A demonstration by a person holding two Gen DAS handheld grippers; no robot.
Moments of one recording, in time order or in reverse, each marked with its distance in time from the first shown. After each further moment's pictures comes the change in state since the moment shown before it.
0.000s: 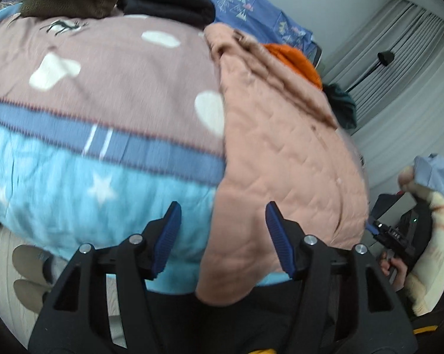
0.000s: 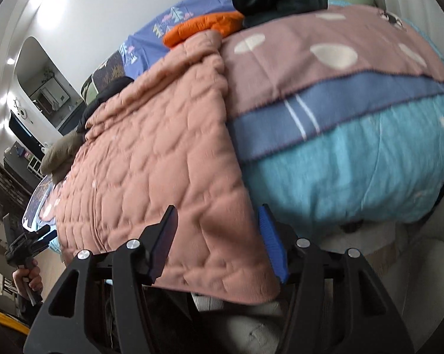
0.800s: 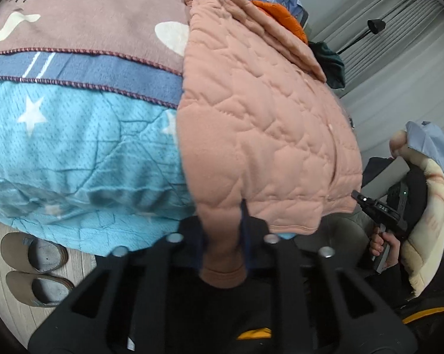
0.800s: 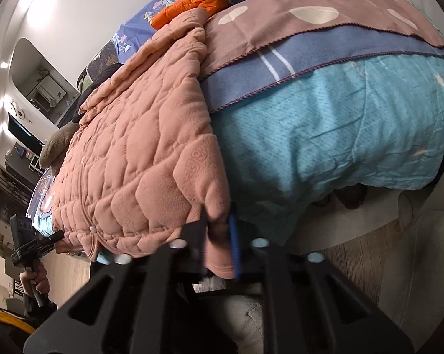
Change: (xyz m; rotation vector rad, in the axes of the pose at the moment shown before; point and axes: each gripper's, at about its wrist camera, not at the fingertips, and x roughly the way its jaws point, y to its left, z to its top) left arm 0.031 -0.019 -0.038 0.040 0.163 -0.094; right arm -0.004 -0.021 -0.021 0.054 0.063 0.025
